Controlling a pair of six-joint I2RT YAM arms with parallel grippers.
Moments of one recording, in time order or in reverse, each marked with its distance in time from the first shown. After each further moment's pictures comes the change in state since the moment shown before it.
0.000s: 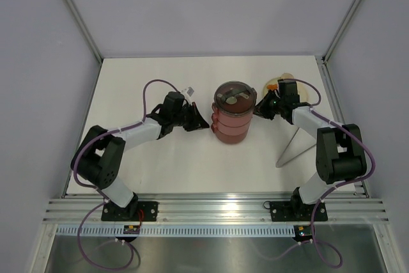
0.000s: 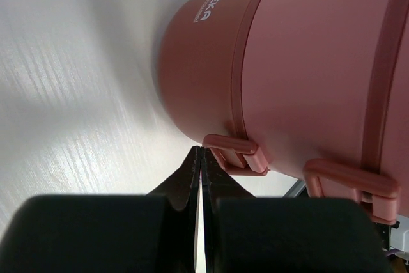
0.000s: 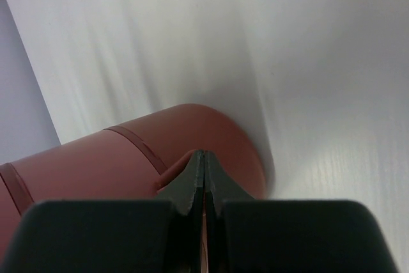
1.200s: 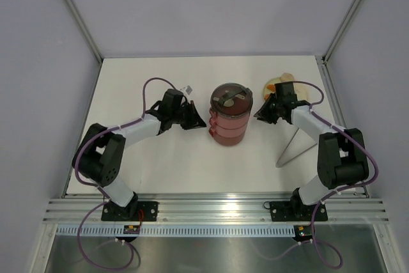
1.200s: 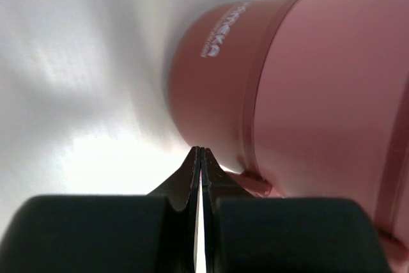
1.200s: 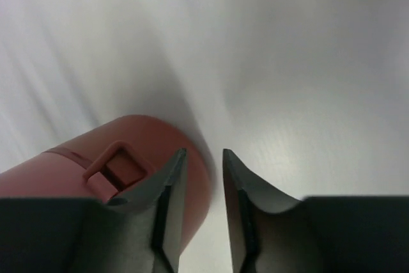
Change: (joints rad) left arm 0.021 0.046 0.050 -0.073 0.008 0.029; right arm 0.048 -0.035 0.025 -0.175 0.215 0.014
